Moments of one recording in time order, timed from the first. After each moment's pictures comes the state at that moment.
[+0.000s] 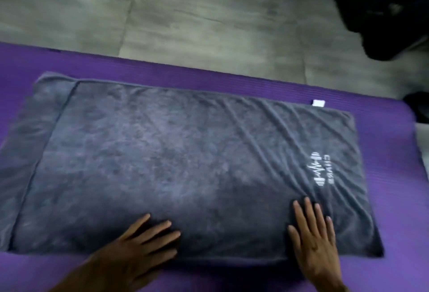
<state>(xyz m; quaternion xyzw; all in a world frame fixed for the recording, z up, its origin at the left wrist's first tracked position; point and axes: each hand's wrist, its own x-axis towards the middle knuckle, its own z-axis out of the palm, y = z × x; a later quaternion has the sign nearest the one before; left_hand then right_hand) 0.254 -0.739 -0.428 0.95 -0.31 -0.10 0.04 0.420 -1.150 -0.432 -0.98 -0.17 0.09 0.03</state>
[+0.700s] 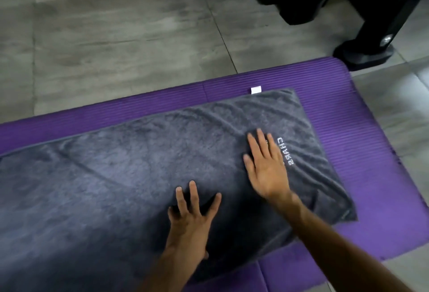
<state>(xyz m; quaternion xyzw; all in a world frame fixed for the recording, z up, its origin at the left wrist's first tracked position) 0.434 -0.908 -0.386 0.92 -0.09 -0.38 -0.02 0.547 -1.096 -0.428 -0.98 -0.10 0.06 0.16</state>
